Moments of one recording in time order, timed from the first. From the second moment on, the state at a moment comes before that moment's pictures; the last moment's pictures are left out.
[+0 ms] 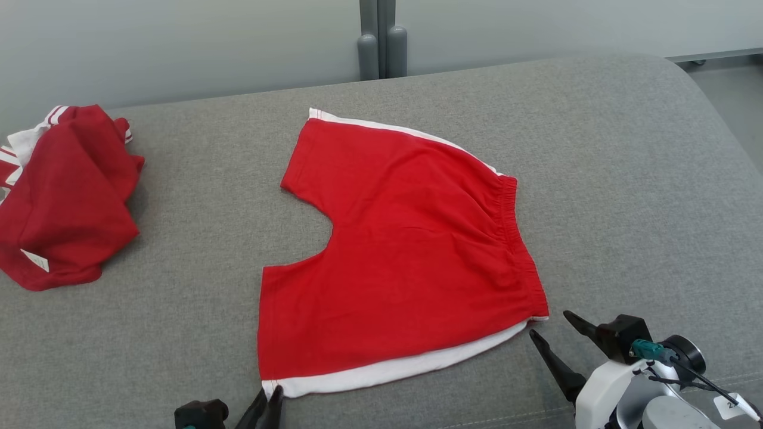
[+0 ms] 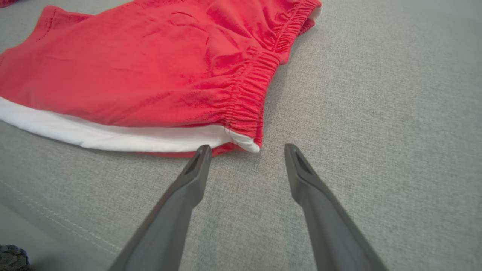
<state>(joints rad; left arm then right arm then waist) 0.09 0.07 -0.37 0.39 -0.55 -0.03 -0.17 -0.08 -0.35 0.59 0.42 0.34 0.07 -0.19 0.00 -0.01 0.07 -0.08</state>
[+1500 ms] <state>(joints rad) 0.00 0.05 -0.28 0.30 -0.59 -0.07 -0.25 -0.21 -0.28 0.59 0.50 0.37 0.11 -0.25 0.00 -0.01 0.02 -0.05</state>
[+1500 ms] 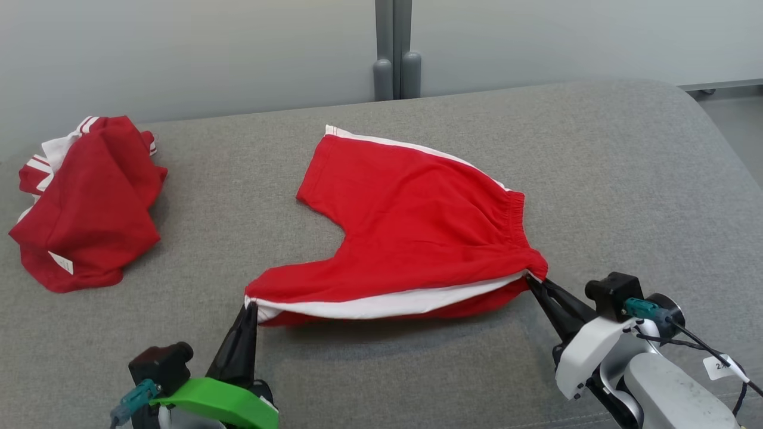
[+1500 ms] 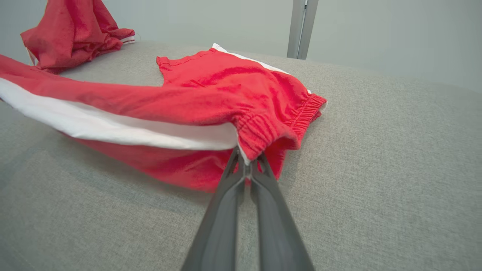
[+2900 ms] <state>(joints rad) -0.18 0.13 -0.31 0.08 -0.42 -0.07 -0.12 -0.23 -0.37 0.50 0.32 0.48 0.11 -0.15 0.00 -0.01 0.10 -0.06</state>
